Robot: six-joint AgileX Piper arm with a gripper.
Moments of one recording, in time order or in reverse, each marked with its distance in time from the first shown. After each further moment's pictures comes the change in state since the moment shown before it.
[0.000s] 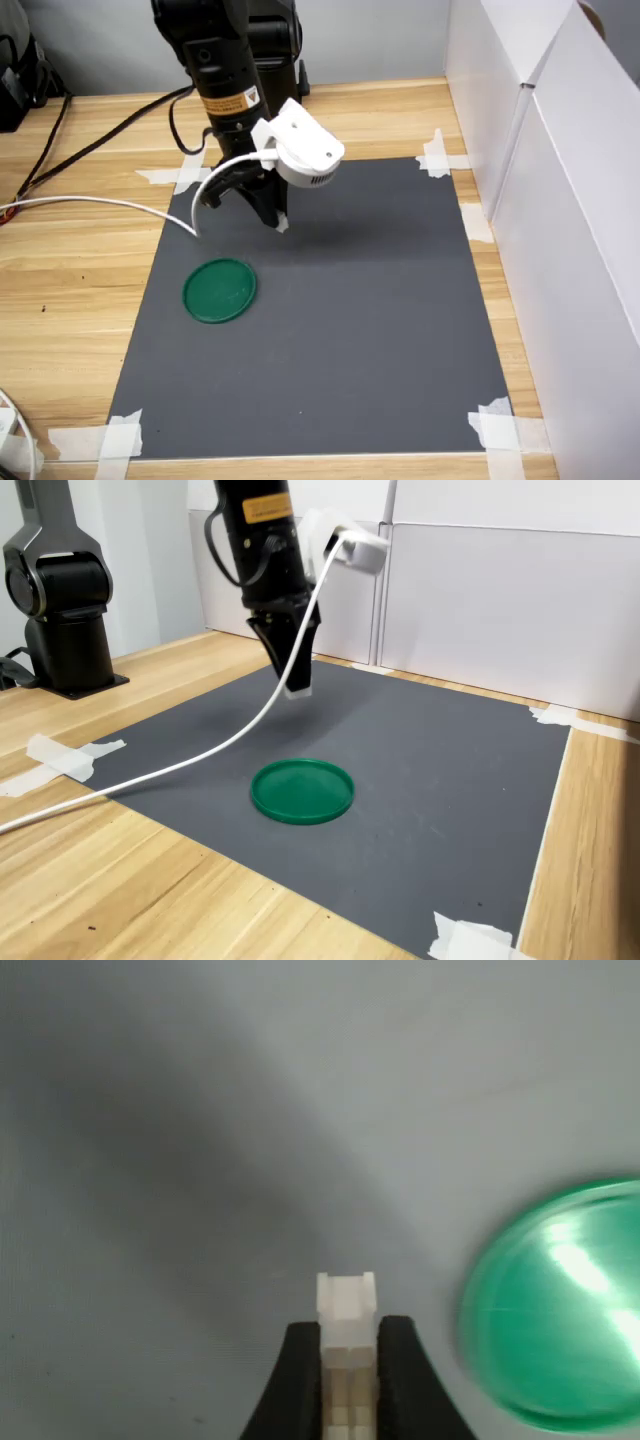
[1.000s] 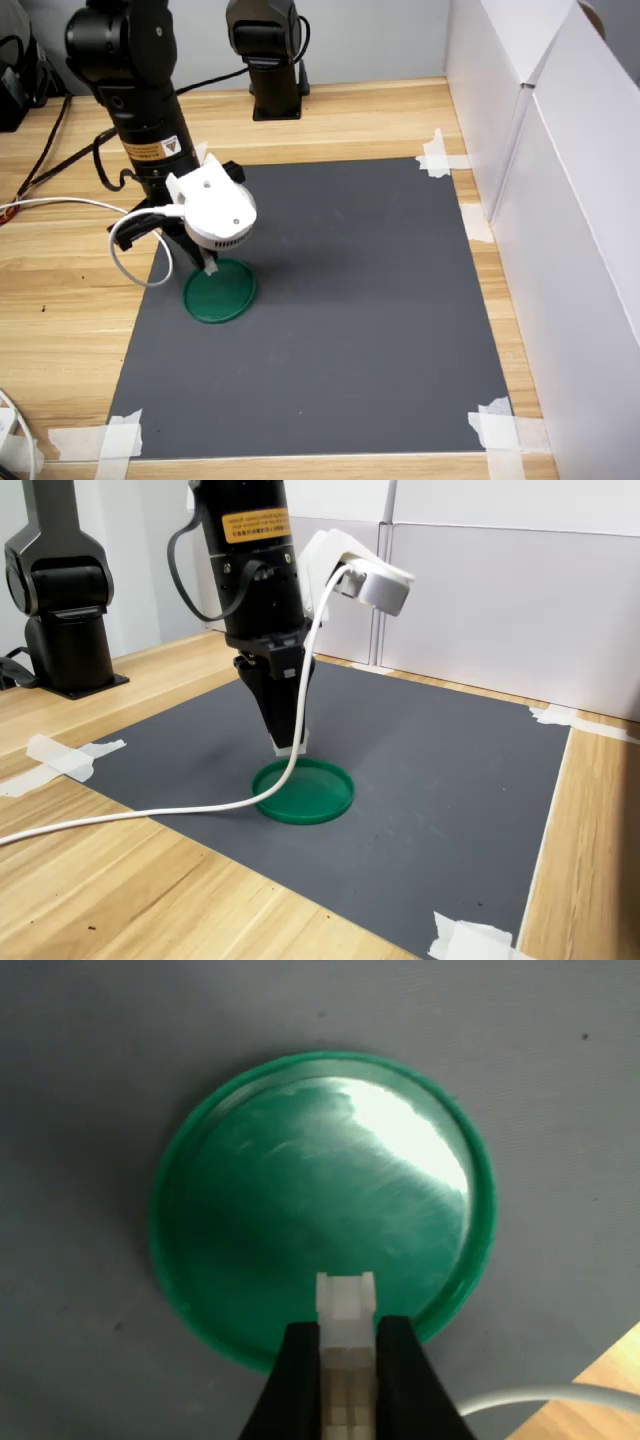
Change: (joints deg) arm -10.7 11.1 -5.3 -4.3 -5.3 0.6
